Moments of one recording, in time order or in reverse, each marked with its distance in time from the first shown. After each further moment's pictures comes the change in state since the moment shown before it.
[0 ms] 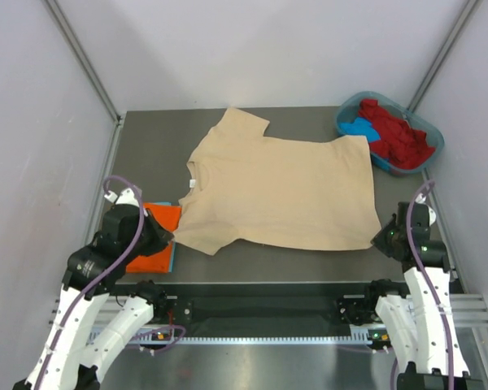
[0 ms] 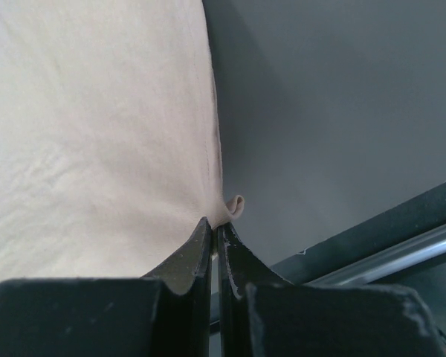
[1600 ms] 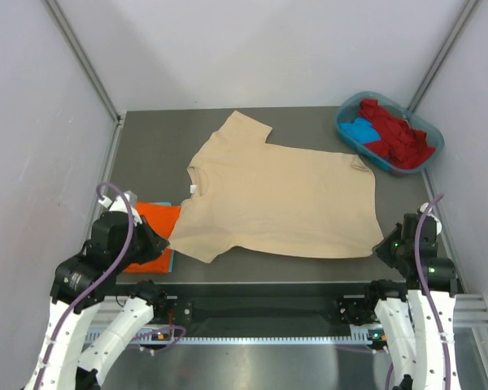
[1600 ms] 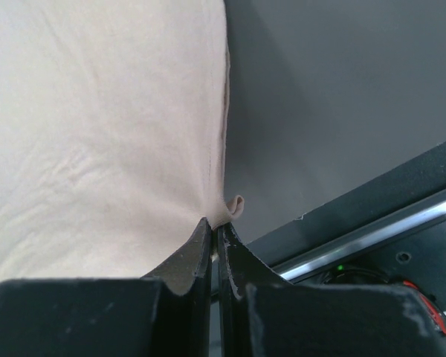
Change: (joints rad) left arm 0.000 -0.044 0.087 -0.119 0.019 0.045; right arm 0.000 -0.159 0.056 -0.171 -0.027 0.014
